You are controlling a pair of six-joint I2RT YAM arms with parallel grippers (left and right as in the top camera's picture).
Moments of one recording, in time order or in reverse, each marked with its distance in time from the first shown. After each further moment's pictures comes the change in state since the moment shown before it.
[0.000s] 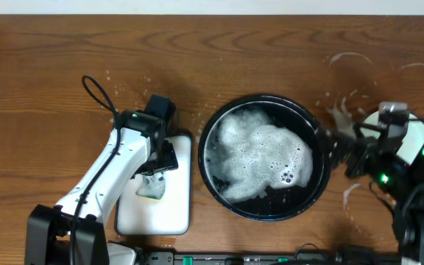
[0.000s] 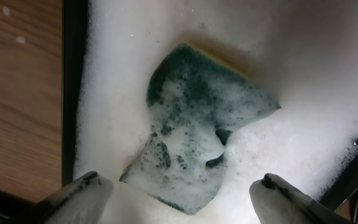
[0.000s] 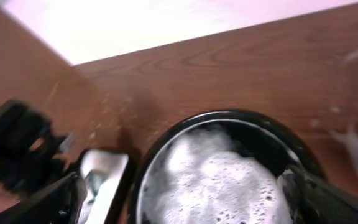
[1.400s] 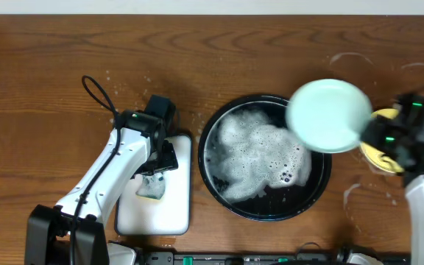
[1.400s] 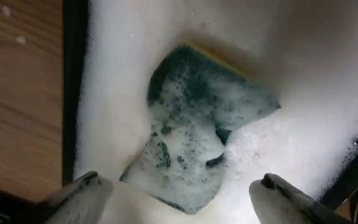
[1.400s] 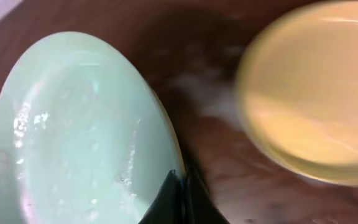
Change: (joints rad) left arm 0.000 0.000 0.000 -0.001 0.000 0.000; right arm -0.222 0.431 -0.001 0.020 0.381 0.097
